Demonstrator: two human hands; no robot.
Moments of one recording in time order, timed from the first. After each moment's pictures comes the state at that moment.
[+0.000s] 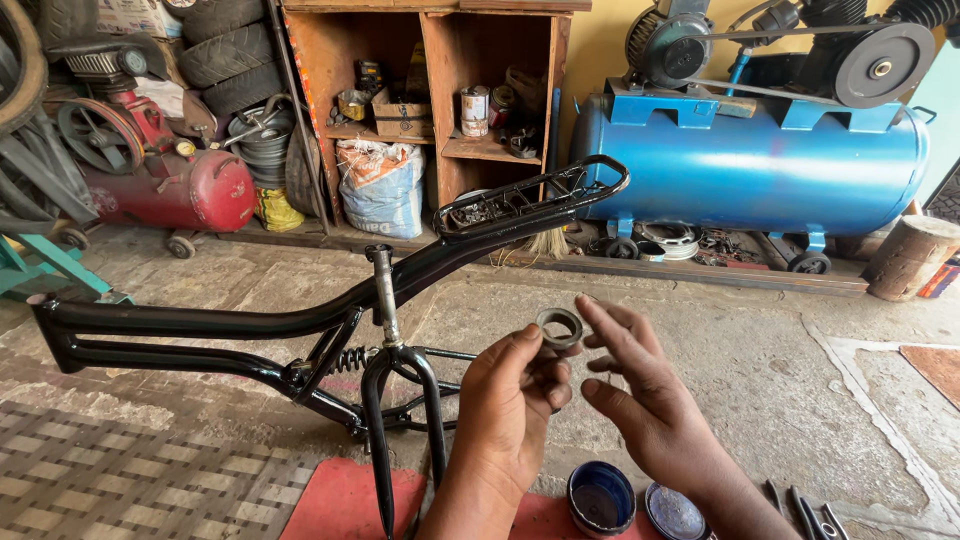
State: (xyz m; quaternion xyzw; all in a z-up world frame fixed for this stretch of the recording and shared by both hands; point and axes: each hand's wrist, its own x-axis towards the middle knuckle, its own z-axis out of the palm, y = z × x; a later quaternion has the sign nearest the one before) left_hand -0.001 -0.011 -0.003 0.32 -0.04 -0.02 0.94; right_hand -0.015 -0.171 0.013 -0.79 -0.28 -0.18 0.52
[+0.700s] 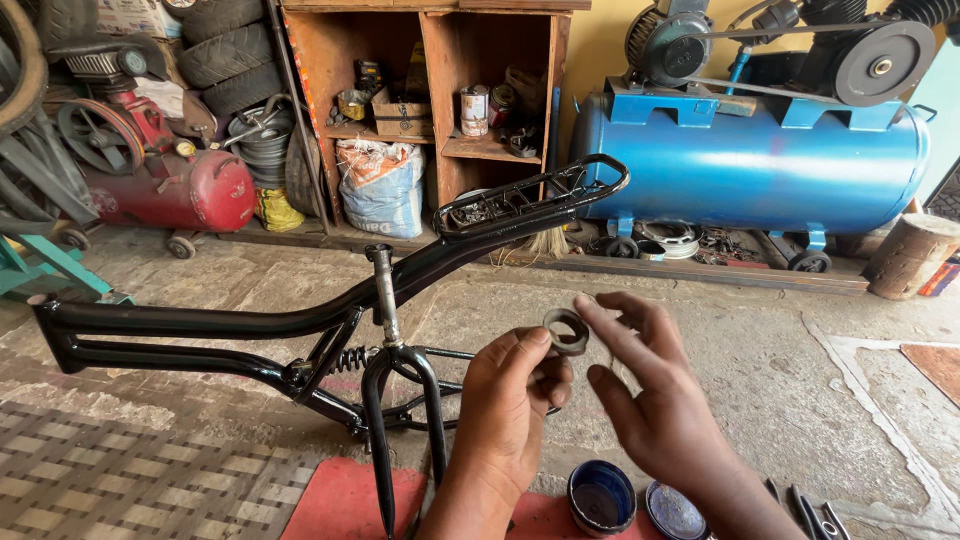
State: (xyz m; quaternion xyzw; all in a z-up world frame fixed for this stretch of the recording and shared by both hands) left_hand 0.001 -0.011 -0.006 0.37 -0.08 0.00 0.92; right_hand -0.016 -0.171 0.012 -0.82 -0.28 -0.32 0.38
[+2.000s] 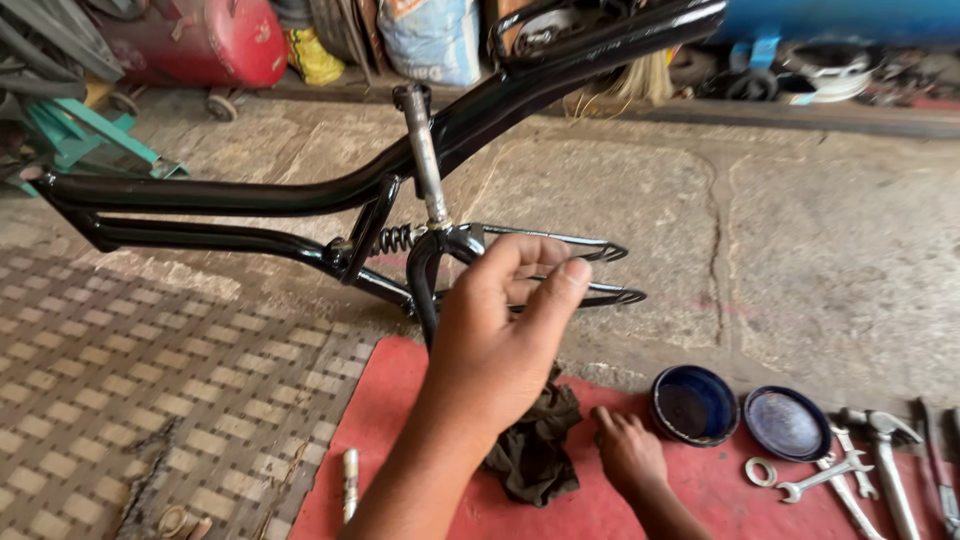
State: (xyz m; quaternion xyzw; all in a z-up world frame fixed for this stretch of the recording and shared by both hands) left_hand 0.031 0.057 -0.049 0.76 -0.04 0.12 0.64; right_hand 0.062 -0.126 -0.455 -0.98 -0.12 0.05 0.12
